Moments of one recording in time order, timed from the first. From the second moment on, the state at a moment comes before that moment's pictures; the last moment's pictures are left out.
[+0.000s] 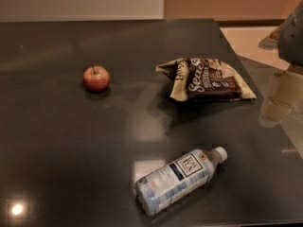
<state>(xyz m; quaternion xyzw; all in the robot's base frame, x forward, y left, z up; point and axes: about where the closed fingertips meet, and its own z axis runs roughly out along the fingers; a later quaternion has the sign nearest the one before) 0.438 -0.217 0.976 -0.60 0.78 -0.03 0.16</state>
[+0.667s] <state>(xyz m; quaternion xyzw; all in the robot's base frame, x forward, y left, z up) 0.436 -0.201 0.972 -0.64 0.76 -0.03 0.15</state>
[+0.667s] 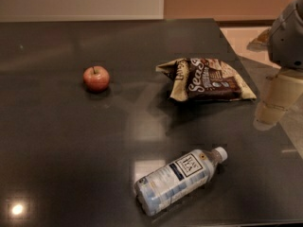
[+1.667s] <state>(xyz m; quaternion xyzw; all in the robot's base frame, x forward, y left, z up) 0.403 -0.120 0.899 -0.76 0.63 0.04 0.11</state>
